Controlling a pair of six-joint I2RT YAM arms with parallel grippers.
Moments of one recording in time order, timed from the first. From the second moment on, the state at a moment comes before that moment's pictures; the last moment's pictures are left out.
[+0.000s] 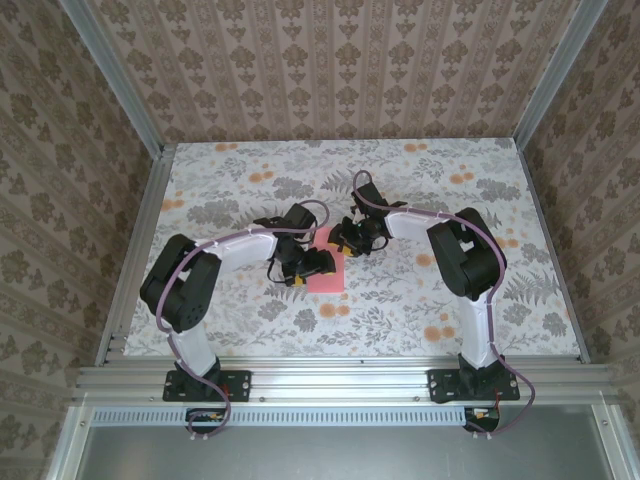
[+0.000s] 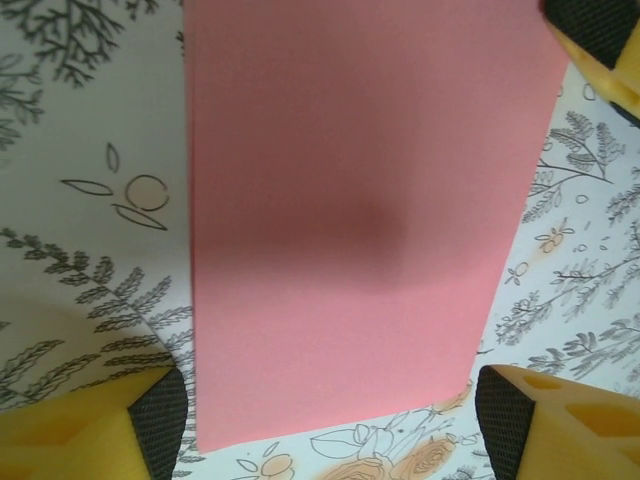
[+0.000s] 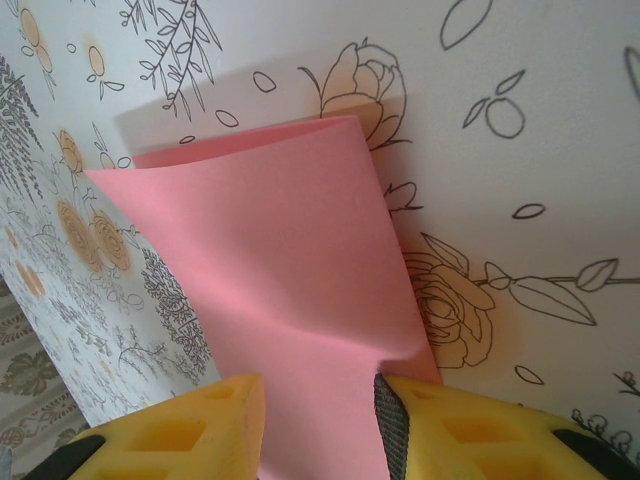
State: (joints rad) left arm -0.67 1.78 1.08 -0.59 0.34 -0.77; right arm 0.47 2.07 1.31 -0.32 -0.48 0.90
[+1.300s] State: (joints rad) left arm -0.68 1.79 1.10 -0.62 0.35 -0.75; right arm 0.46 2.07 1.30 -0.31 -0.49 0.90
